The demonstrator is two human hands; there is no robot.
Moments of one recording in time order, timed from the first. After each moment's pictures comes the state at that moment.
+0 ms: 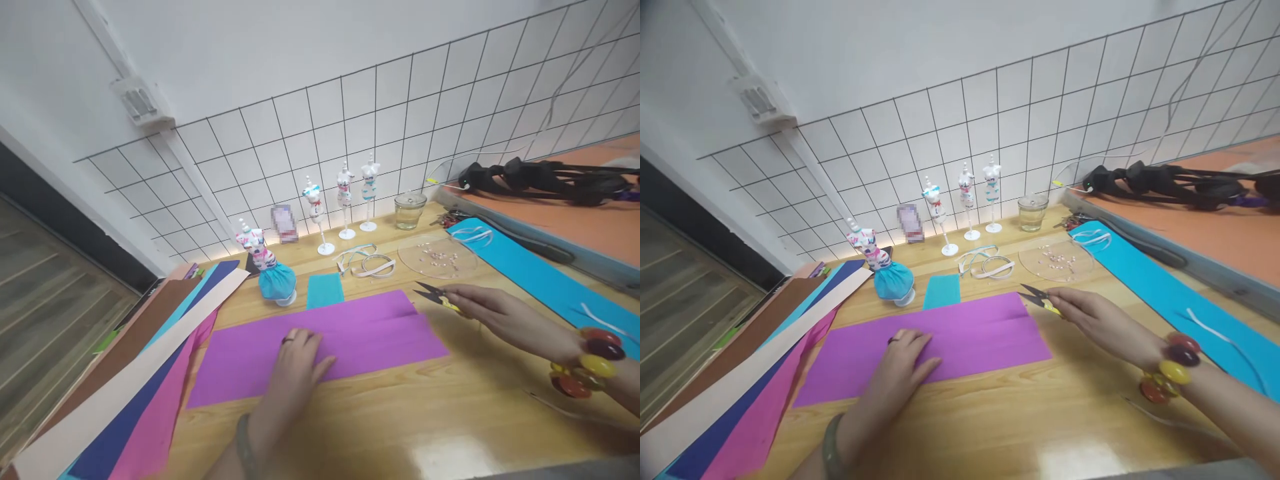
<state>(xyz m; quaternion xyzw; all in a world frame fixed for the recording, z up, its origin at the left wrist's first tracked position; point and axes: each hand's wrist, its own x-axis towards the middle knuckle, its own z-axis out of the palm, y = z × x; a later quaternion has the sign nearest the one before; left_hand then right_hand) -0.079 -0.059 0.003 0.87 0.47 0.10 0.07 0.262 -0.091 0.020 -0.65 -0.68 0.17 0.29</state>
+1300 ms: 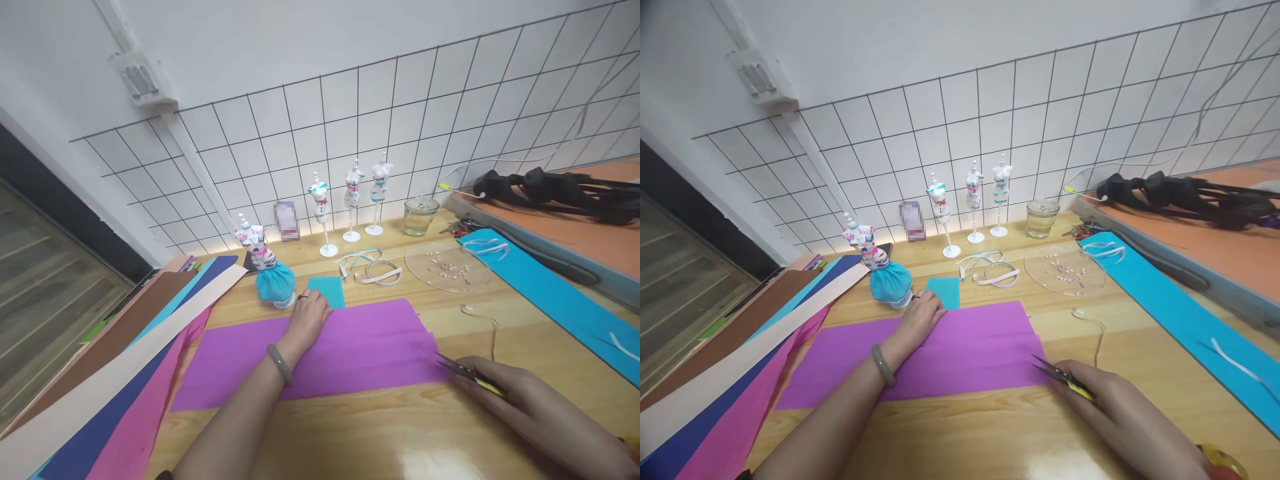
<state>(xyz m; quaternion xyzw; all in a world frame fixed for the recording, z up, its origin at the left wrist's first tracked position) -0.045 0.043 -0.033 0.89 0.43 0.14 -0.01 0.241 -0.135 -0.018 -0.65 -0.70 0.26 0.17</state>
